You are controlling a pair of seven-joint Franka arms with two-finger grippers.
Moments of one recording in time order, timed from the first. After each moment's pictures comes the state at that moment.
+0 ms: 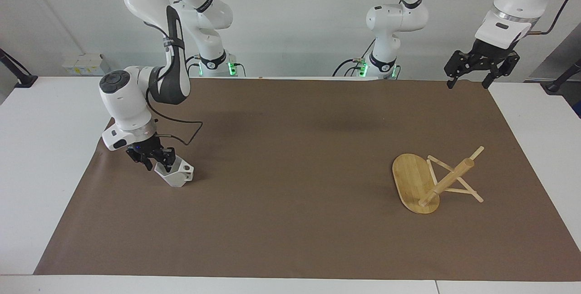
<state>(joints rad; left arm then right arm) -0.01 -0.09 -0.05 -1.62 0.02 1.60 0.02 -0.11 0.24 0.01 -2.01 -0.01 2.42 0.01</state>
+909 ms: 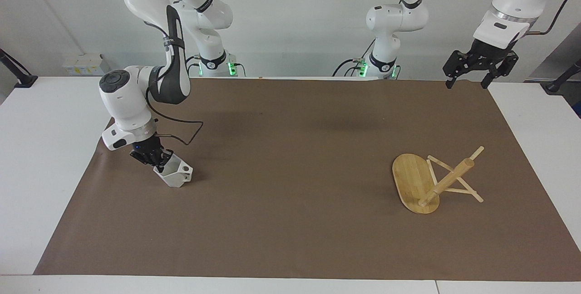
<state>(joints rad) -0.01 -0.09 -0.05 -1.62 0.02 1.60 0.02 -0.11 0.24 0.02 -2.00 0.00 2.36 0.01</state>
